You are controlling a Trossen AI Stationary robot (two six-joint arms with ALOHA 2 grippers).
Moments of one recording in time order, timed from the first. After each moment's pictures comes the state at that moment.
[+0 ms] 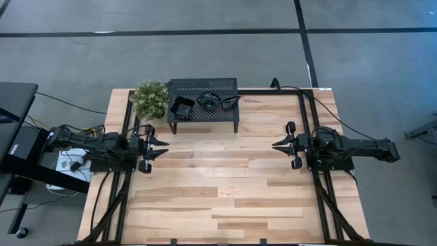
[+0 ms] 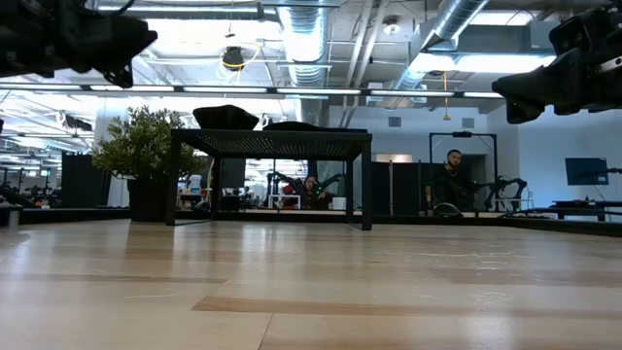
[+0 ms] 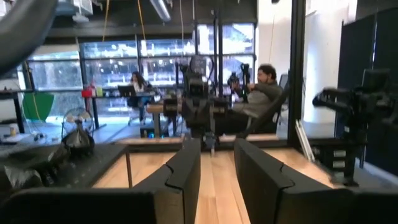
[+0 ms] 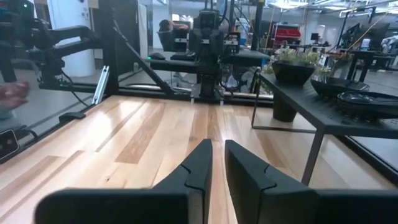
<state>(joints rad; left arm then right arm) -0.25 0.16 0.01 0.36 -0.21 0.11 -0.07 0.05 0.01 0.03 -0.10 -0.08</state>
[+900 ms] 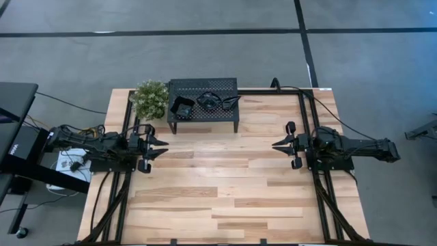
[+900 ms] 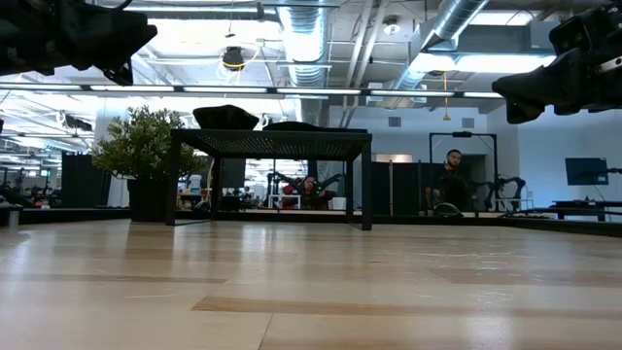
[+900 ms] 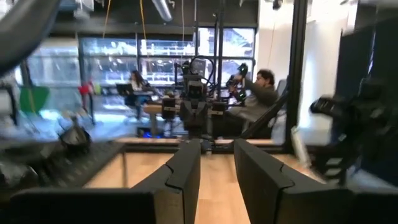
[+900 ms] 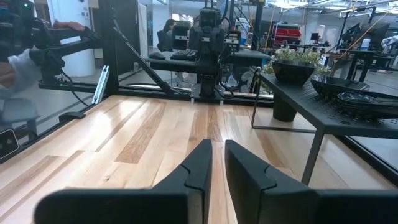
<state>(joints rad) -0.25 0.16 0.01 0.38 -0.22 0.09 -0.07 0.05 0.01 0.03 -0.10 -0.08</state>
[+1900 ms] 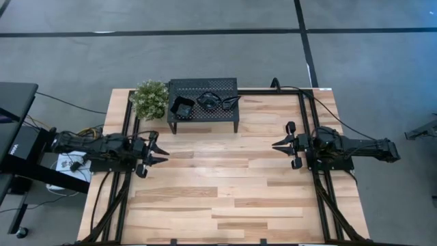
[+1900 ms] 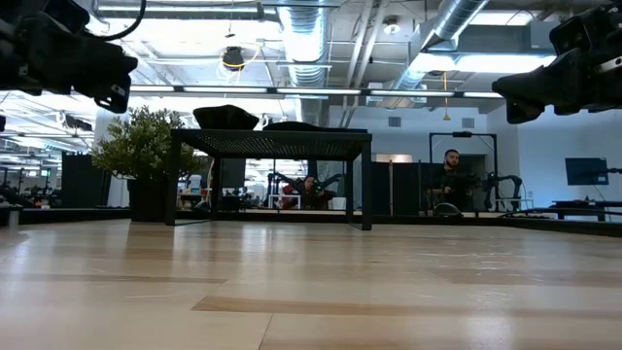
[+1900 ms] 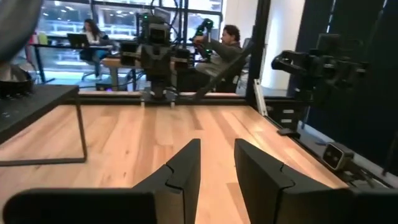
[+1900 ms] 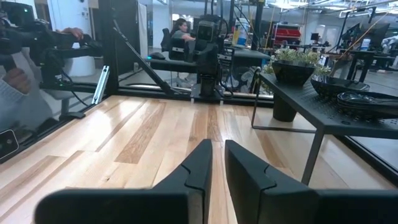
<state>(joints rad) -0.18 0.00 0.01 0.02 0.01 -0.02 -0.07 0.05 0.01 0.03 -0.10 -0.08</state>
